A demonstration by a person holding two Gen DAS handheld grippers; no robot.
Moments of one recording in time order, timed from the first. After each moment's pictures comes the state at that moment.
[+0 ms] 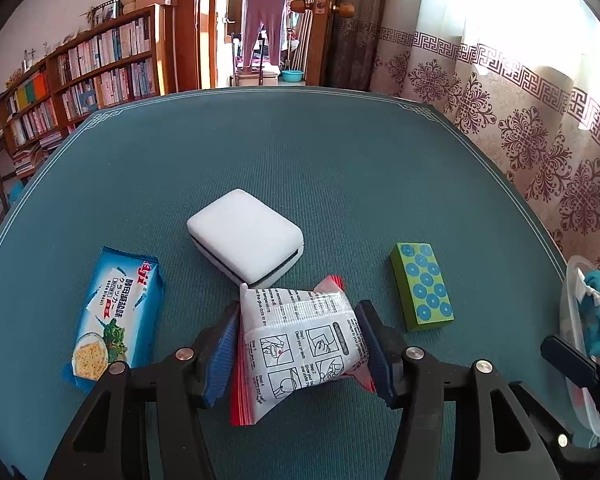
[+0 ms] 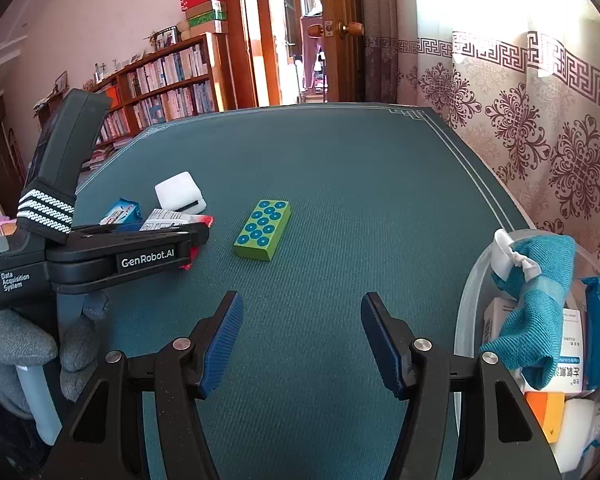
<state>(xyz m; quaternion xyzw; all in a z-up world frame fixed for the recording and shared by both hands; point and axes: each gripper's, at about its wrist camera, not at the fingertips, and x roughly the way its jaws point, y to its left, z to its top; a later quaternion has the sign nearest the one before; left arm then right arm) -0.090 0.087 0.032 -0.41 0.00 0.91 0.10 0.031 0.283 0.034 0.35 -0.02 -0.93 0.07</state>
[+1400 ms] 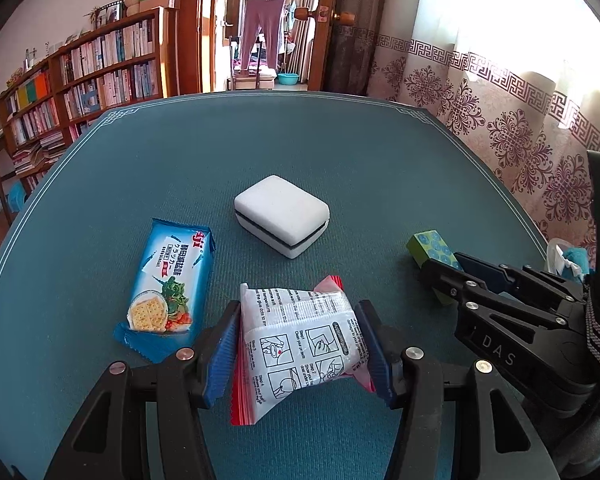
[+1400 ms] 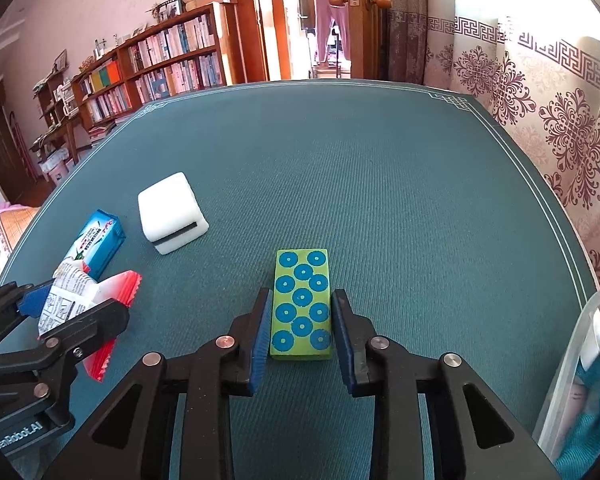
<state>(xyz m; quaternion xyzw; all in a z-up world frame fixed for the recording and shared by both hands) -0.057 0.059 0.041 -0.40 0.00 0.91 0.11 -0.038 0.245 0.025 0.39 -0.01 -0.92 0.08</state>
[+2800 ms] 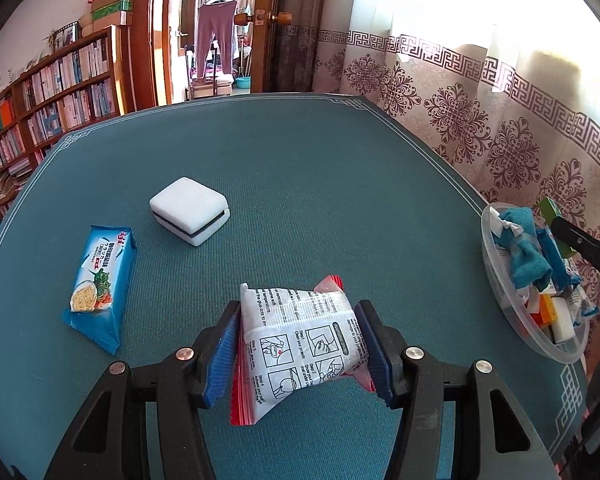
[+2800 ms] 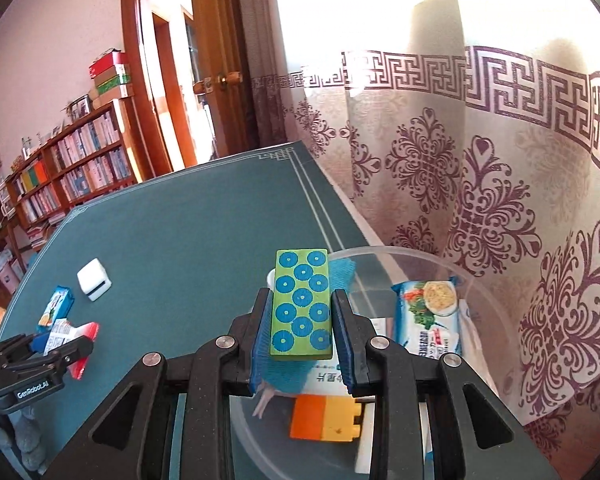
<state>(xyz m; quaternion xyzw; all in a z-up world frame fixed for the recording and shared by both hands) -0.023 0.109 0.051 -0.39 0.03 0.90 0.18 0.085 0.414 0.084 0.29 -0.09 -0.95 -0.10</state>
